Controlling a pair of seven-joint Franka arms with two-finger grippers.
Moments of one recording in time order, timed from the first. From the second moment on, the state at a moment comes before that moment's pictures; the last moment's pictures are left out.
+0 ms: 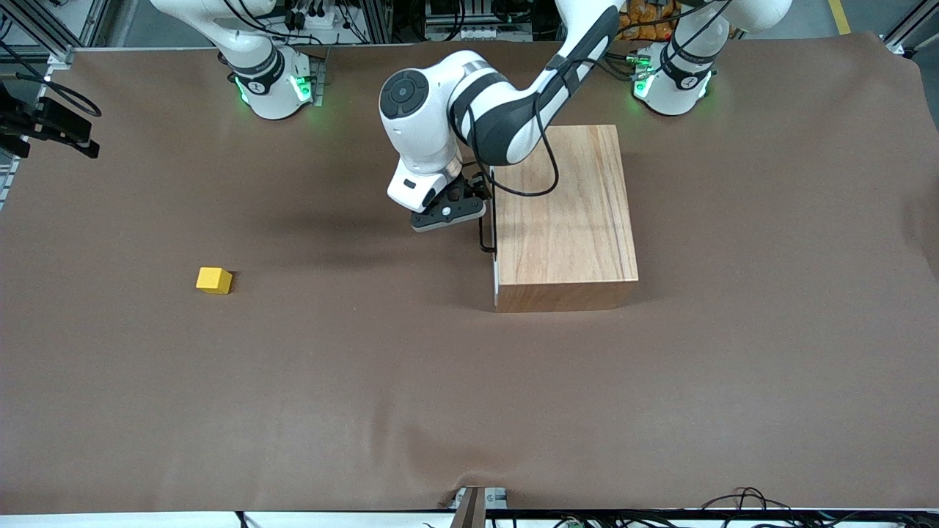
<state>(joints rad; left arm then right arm) -0.97 0.70 0.03 -1.21 0.07 1.78 -1.14 -0.02 -0.07 -0.02 -1.51 -0.02 1.37 -0.03</state>
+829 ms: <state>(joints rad) -1.00 0.74 0.03 -1.22 0.13 1.77 -1.04 -0.02 -0.07 -0.01 -1.51 -0.02 1.37 -0.03</state>
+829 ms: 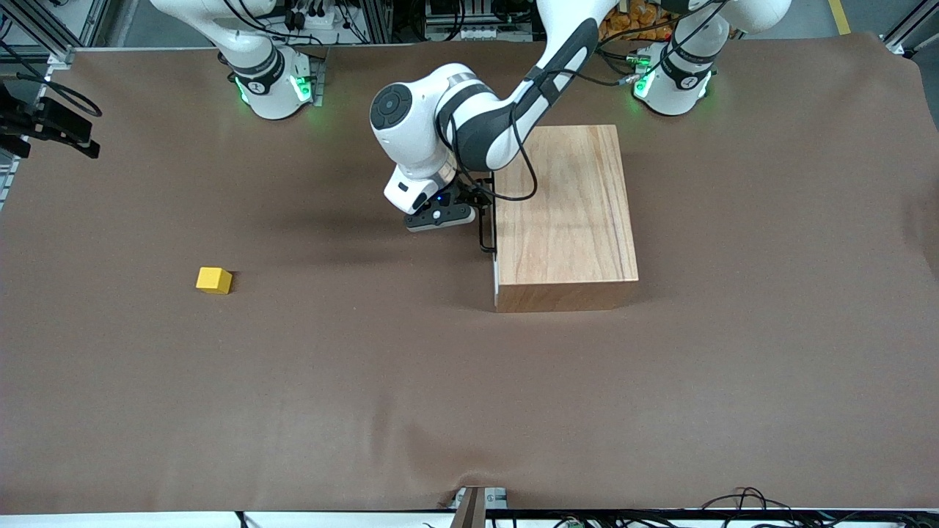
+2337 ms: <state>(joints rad) -1.01 0.79 0.03 -1.20 0.13 1.83 -1.00 -0.02 -0.05 -0.01 -1.51 -0.02 1.37 -0.03</state>
